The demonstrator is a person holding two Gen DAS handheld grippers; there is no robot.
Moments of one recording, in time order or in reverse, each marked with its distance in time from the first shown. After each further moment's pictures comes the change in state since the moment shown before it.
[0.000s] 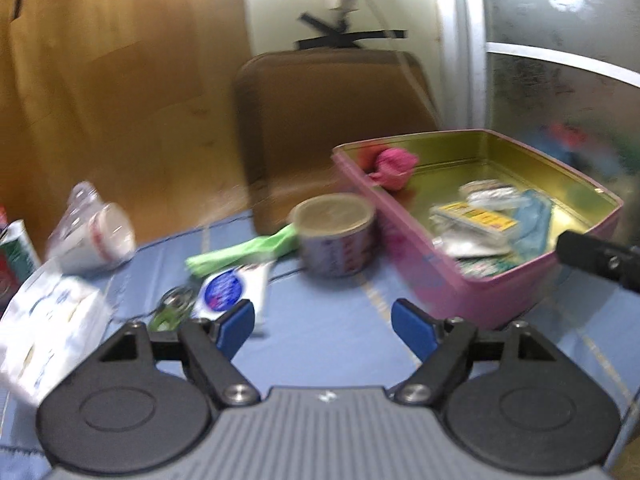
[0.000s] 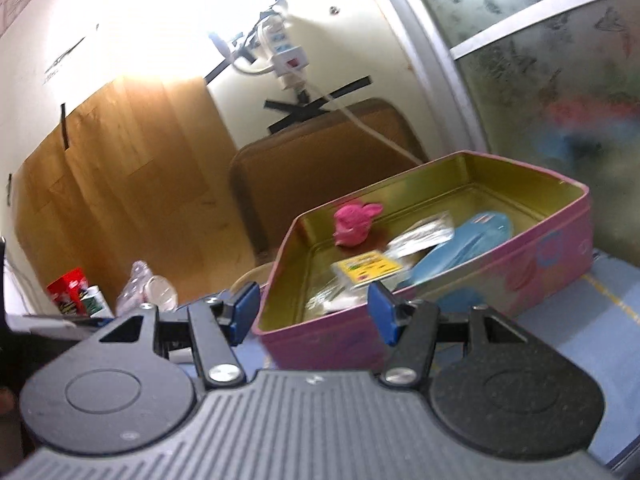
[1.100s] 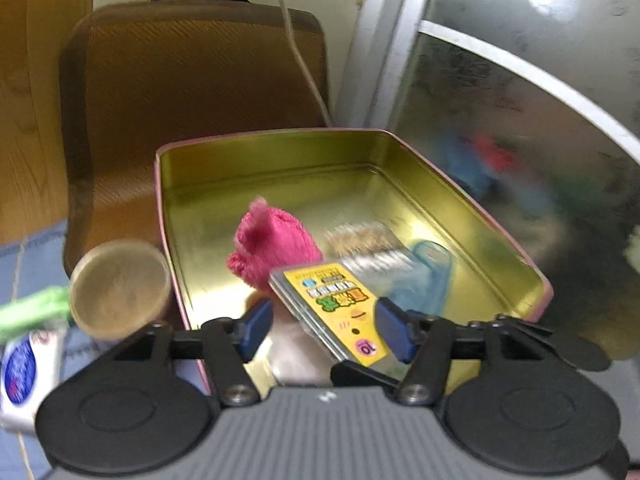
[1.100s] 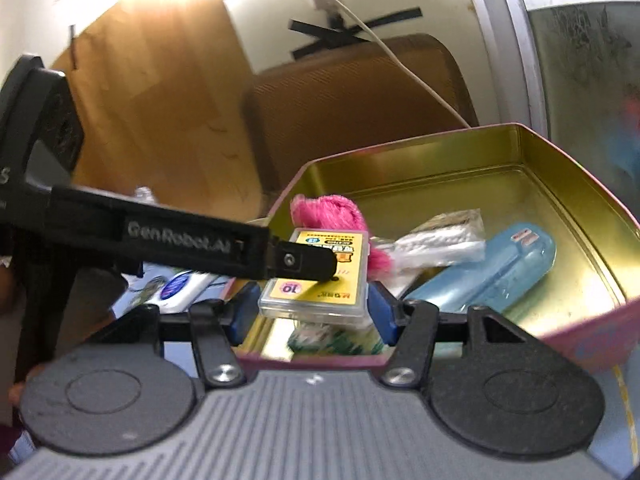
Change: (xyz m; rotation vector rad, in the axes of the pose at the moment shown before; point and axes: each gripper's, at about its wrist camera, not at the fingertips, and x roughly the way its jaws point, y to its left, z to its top) left arm 0.115 -0.085 0.106 -0.072 0.171 -0.353; right arm 0.083 -0.036 0.053 -0.147 0.271 0.067
